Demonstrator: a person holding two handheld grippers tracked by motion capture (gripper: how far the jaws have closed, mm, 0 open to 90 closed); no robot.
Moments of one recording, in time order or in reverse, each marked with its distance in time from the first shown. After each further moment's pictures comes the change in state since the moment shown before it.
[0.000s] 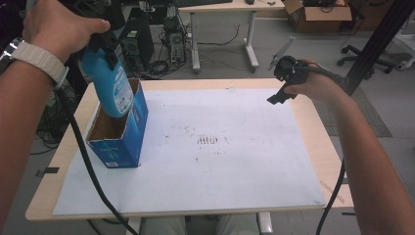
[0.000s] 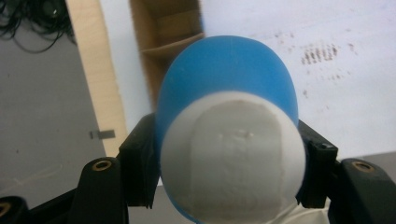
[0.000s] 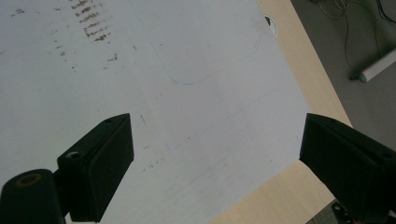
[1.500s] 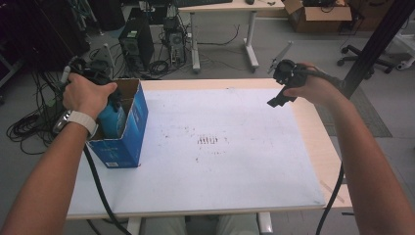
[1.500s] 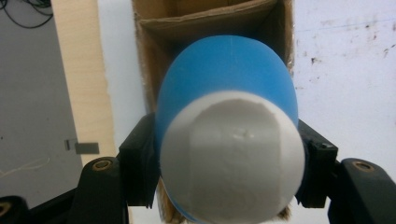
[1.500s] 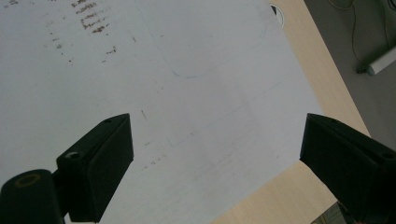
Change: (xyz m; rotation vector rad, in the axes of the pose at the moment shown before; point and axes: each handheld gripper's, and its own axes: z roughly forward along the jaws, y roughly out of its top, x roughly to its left) left arm 0.026 -0.011 0.170 0.017 0.028 -0.050; right arm 0.000 -0.005 0.012 0.020 0.015 0.011
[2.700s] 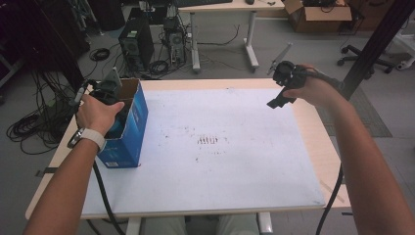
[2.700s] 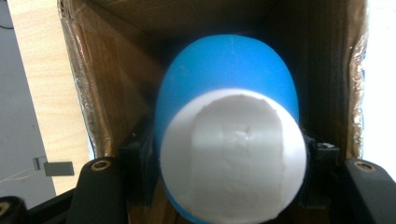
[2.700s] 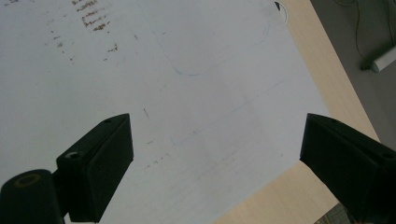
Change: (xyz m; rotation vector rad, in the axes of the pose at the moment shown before) left arm 0.000 -0.005 0.056 0.008 -0.023 0.005; right arm 0.002 -0.001 0.003 0.008 0.006 0.007
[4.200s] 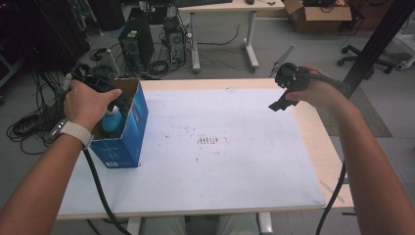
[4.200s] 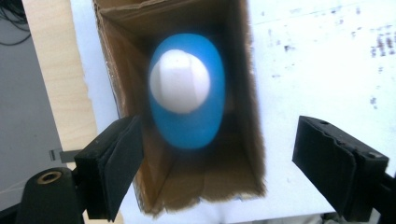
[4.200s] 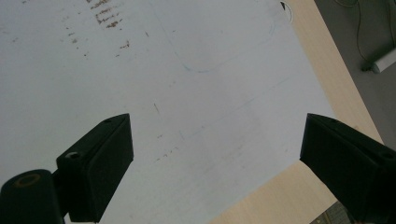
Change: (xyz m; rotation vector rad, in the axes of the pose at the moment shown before) left arm -0.014 -0.013 -0.074 -0.038 -0.029 0.062; right arm 0.012 -0.004 -0.012 -0.003 0.002 -0.006
